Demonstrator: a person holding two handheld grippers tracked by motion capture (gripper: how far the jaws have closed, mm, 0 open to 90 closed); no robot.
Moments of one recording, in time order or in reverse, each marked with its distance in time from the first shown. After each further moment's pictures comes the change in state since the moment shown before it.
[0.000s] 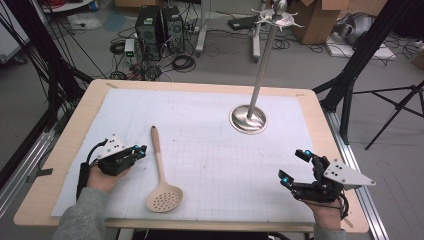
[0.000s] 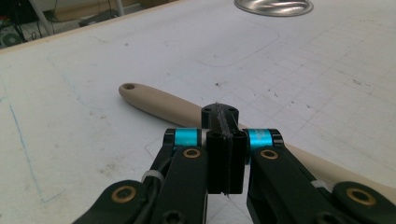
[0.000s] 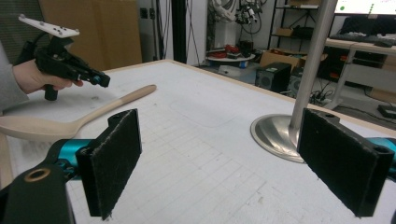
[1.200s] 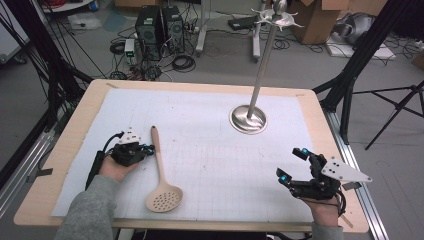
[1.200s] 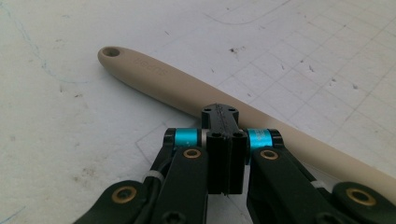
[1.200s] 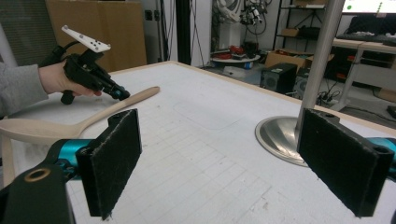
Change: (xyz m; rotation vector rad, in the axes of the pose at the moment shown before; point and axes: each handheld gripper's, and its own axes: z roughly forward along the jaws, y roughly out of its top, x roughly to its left) left arm 0.007 0.010 0.041 0.208 -0.007 -0.018; right arm -0.003 -0.001 0.007 -0.008 0.023 0.005
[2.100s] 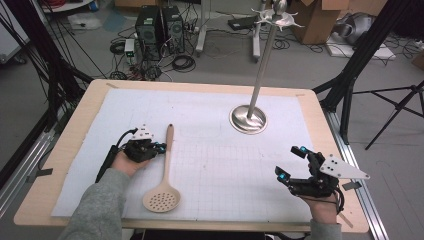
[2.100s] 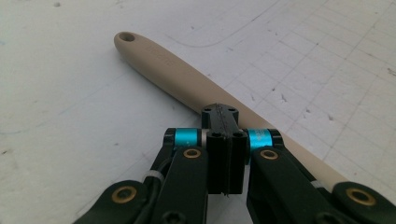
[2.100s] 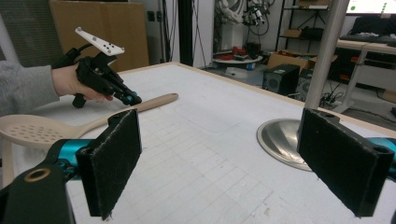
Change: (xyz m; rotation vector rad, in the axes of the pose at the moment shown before) left arm -0.012 0.019 0.027 0.005 -0.085 0.027; right arm -0.002 0.001 0.004 -0.003 0.009 0.006
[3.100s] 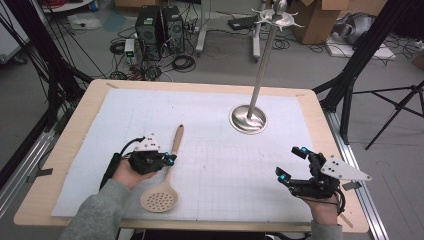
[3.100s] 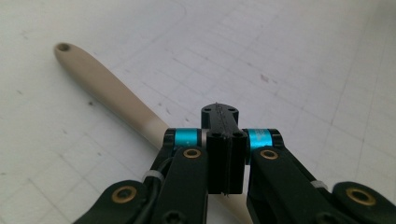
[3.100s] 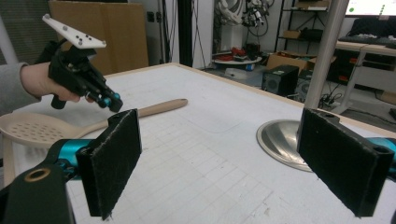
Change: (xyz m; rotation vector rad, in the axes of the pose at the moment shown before) left arm -0.054 0.008 -0.020 0.008 -0.152 0.092; right arm 0.002 0.001 -0.002 -0.002 -0.003 -0.005
